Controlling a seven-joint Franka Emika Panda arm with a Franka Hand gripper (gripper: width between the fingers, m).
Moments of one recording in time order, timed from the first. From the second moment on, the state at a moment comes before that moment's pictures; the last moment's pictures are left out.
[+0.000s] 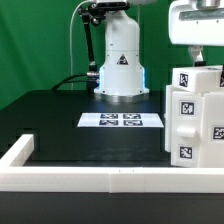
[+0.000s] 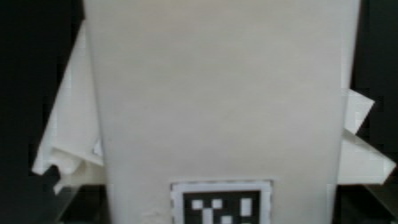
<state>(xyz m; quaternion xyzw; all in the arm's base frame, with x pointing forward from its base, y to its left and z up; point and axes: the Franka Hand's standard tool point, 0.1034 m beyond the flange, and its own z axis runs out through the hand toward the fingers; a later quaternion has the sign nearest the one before) 0.556 0.119 0.154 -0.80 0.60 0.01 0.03</state>
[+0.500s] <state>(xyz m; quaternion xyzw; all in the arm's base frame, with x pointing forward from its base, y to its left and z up) 0.556 0.124 0.156 -0.64 0.76 0.02 0.03</state>
